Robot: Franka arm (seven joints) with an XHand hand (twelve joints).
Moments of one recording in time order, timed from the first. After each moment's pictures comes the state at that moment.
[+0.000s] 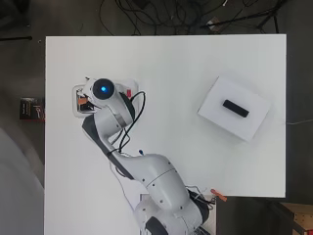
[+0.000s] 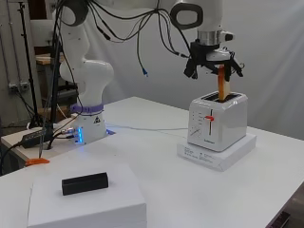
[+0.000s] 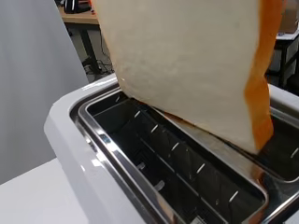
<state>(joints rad) 2.00 -0.44 -1.51 -1.92 -0.30 1.91 -1.25</state>
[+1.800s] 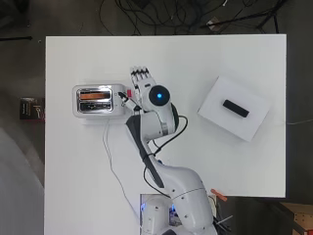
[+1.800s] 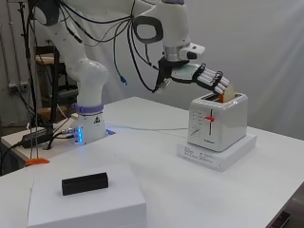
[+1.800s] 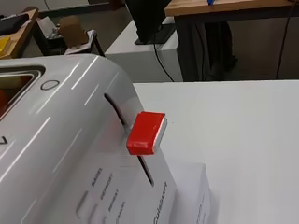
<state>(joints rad) 1.50 -0.47 -1.34 -2.11 -0.28 2.01 -0.84</state>
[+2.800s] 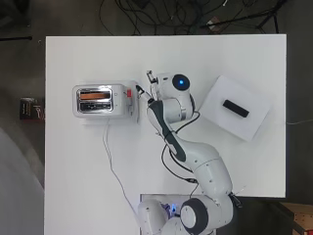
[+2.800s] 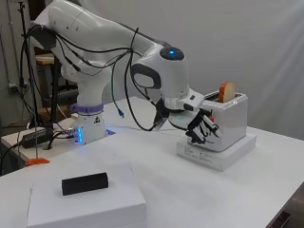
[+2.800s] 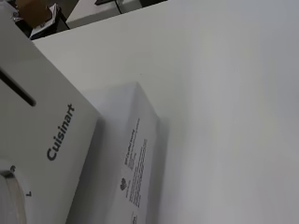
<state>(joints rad) 1.86 -0.72 -1.82 -2.03 -0.41 2.05 -0.76</state>
